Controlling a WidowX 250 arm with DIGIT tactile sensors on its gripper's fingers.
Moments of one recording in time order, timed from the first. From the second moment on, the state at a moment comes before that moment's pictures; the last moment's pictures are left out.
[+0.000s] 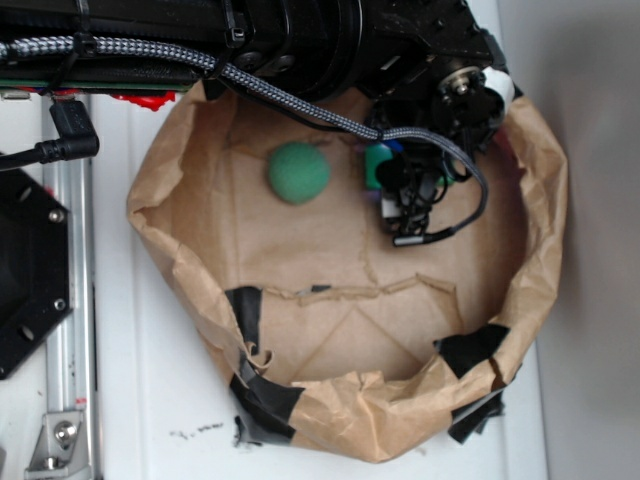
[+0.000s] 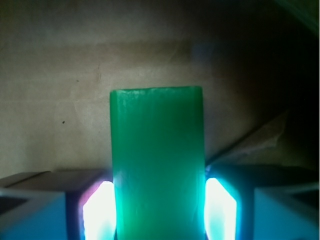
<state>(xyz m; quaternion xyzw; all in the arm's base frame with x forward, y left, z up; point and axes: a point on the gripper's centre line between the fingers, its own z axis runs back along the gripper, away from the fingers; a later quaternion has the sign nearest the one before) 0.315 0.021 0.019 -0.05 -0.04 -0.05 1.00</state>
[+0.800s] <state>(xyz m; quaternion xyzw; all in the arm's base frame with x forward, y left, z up) 0.264 -0.020 0.151 -0.11 -0.10 -0.02 0.99</state>
